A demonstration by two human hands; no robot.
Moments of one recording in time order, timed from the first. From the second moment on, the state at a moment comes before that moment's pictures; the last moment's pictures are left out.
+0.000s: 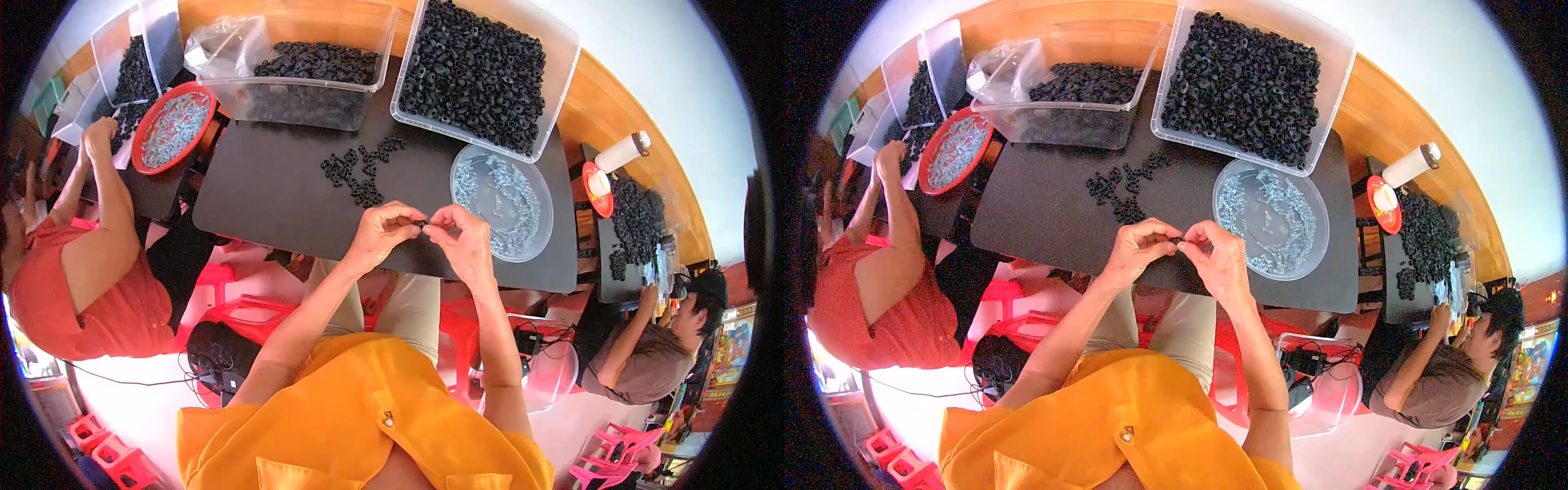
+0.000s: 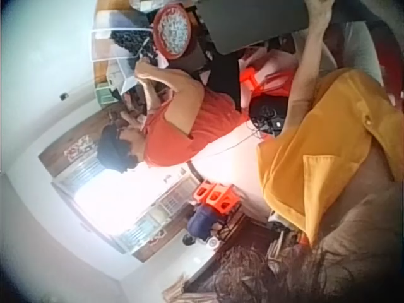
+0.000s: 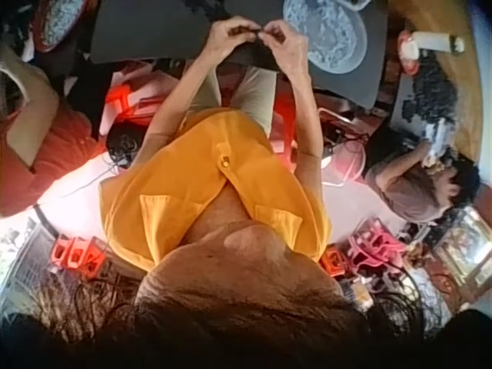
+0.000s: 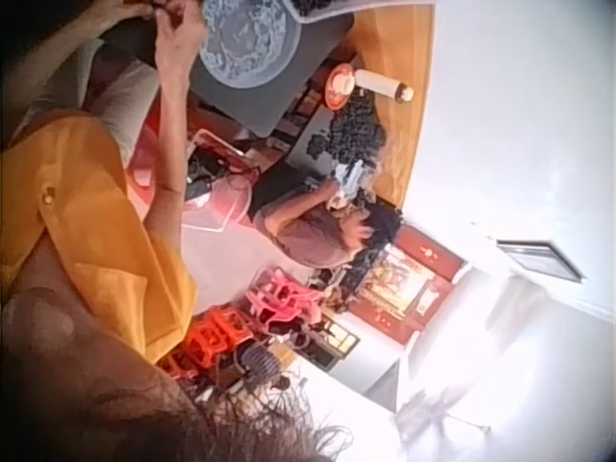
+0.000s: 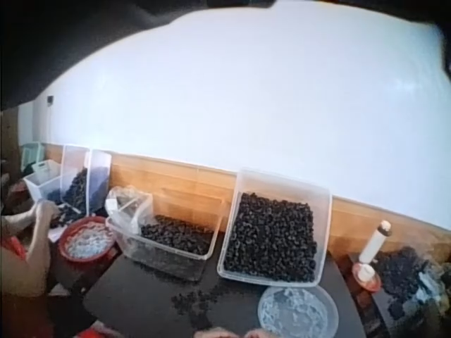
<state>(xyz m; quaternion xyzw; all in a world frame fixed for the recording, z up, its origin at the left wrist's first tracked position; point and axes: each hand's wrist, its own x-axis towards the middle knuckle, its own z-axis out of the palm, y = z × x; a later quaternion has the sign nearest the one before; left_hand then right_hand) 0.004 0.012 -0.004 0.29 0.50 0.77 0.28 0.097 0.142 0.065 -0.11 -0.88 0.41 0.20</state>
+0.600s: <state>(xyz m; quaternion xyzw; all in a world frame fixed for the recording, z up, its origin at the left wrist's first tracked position) 0.001 0.008 -0.005 0.23 0.41 0.83 0.30 0.081 0.129 0.064 -0.10 -0.83 0.49 0.25</state>
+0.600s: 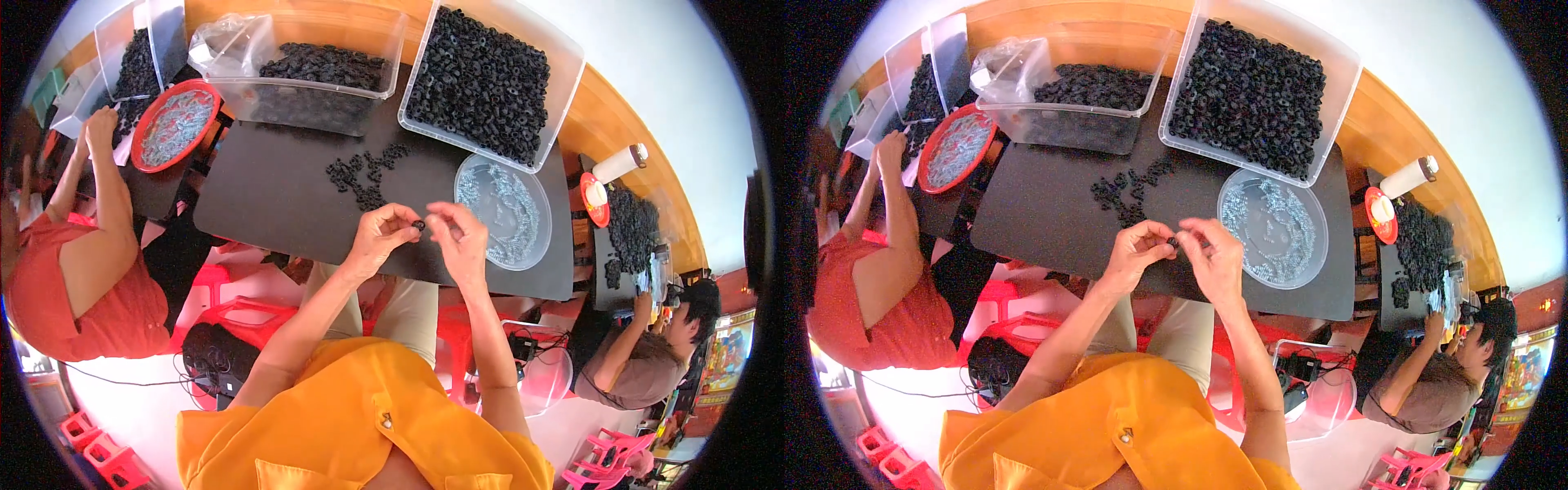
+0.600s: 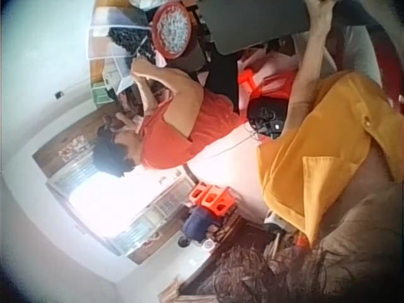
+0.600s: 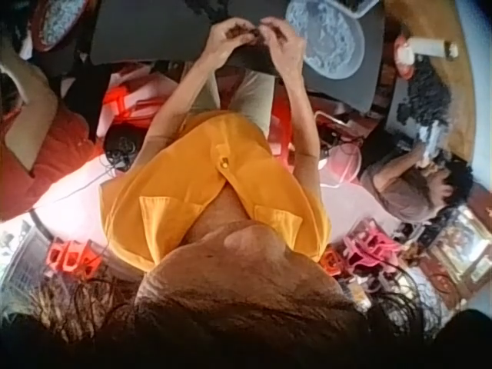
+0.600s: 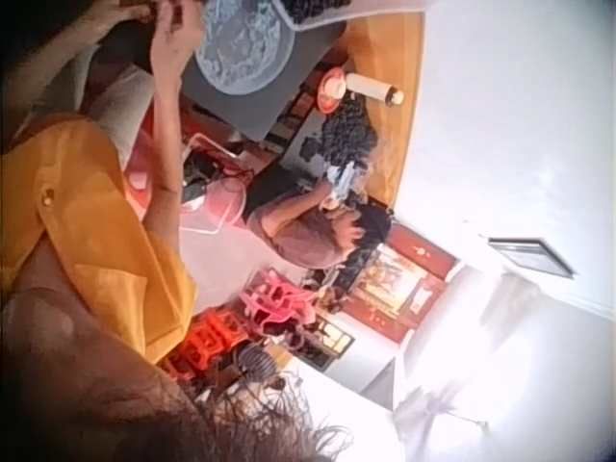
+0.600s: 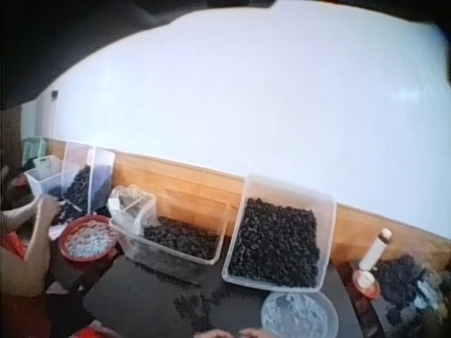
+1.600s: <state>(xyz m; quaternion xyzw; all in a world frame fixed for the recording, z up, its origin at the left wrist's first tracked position) 0.000 0.006 -0.003 0.18 0.40 0.85 0.30 0.028 0.146 0.043 -0.18 -0.81 0.52 0.20</state>
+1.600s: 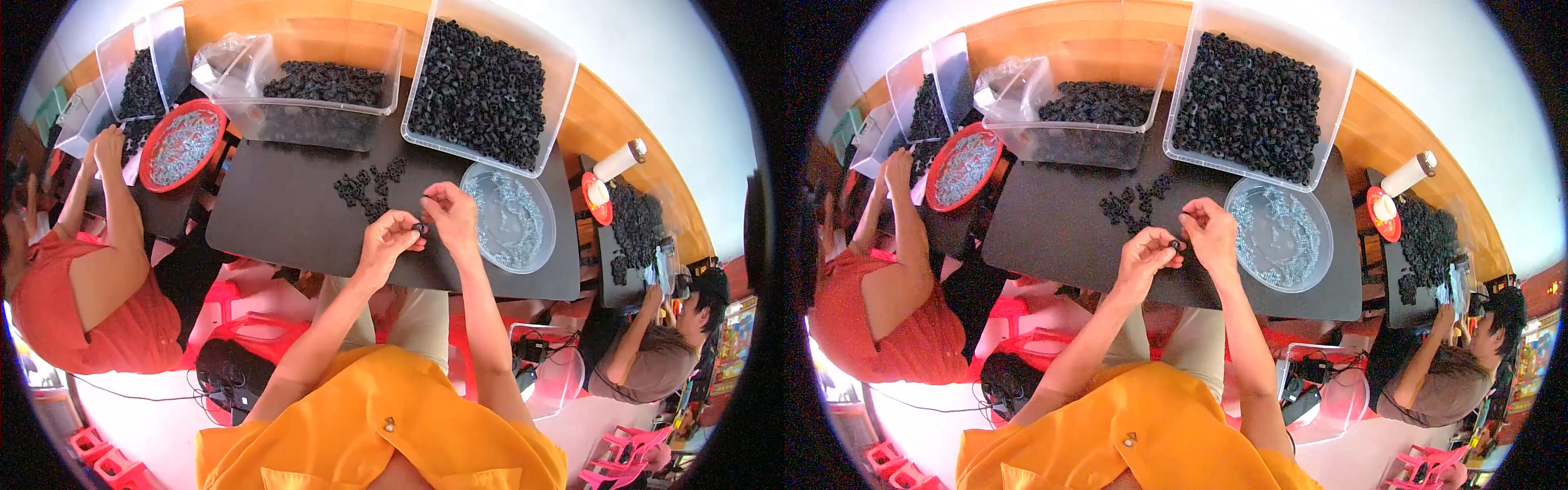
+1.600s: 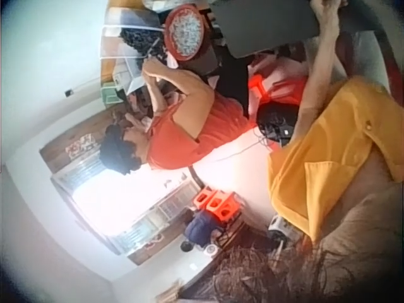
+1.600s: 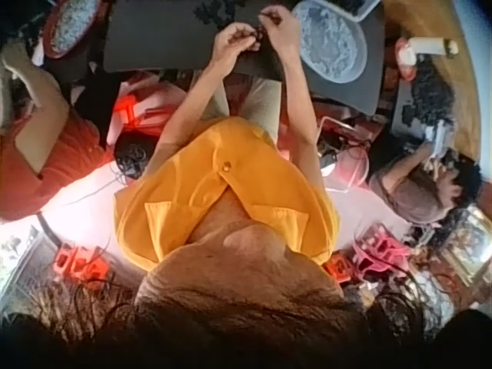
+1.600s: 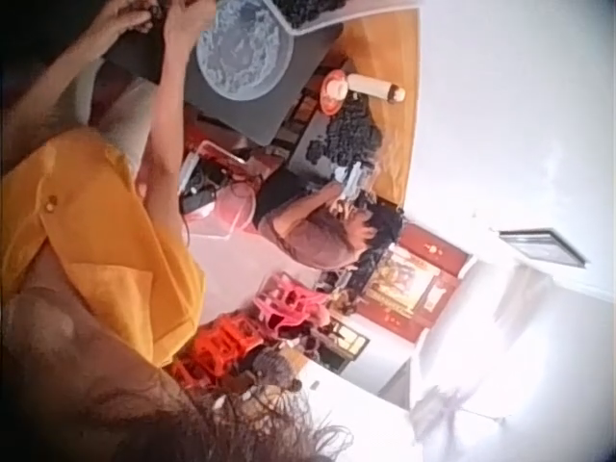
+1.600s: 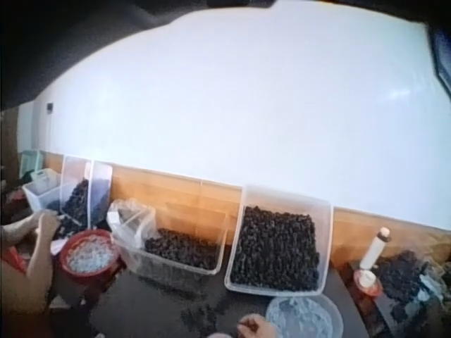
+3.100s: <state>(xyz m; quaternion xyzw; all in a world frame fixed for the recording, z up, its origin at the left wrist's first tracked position) 0.004 0.007 -0.003 0.27 0.48 0.77 0.31 0.099 0.137 0.065 -0.13 -0.86 0.45 0.19</state>
